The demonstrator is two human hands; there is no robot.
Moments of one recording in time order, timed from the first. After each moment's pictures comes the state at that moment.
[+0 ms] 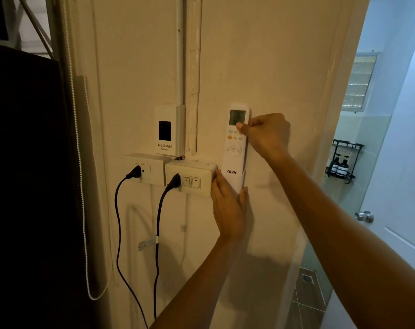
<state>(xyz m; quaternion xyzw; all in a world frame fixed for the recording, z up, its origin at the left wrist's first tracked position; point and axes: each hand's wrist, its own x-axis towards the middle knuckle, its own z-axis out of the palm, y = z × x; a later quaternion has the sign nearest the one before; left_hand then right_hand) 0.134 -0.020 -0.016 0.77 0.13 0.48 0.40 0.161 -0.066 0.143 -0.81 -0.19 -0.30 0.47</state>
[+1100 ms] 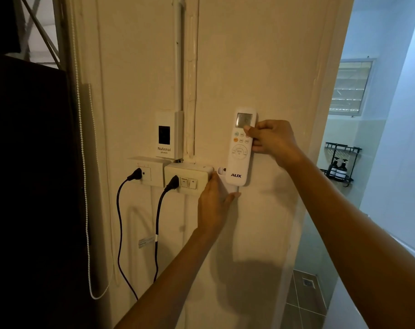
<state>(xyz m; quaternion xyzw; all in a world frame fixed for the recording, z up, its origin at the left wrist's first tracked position) 0.115 0.016 -0.003 0.80 0.05 0.40 0.44 0.167 -0.100 0.149 -0.73 -0.23 -0.13 0.63</state>
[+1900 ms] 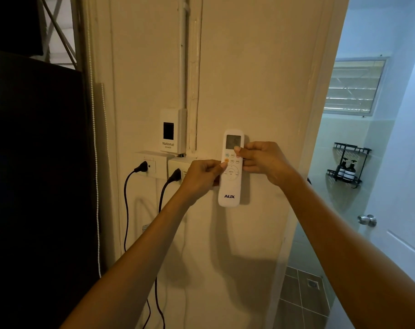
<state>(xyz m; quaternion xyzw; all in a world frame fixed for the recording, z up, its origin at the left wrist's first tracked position) 0.064 0.033 0.060 0.74 -0.03 0.25 0.62 0.149 -0.110 0.108 -0.73 -0.26 0.01 0.63</state>
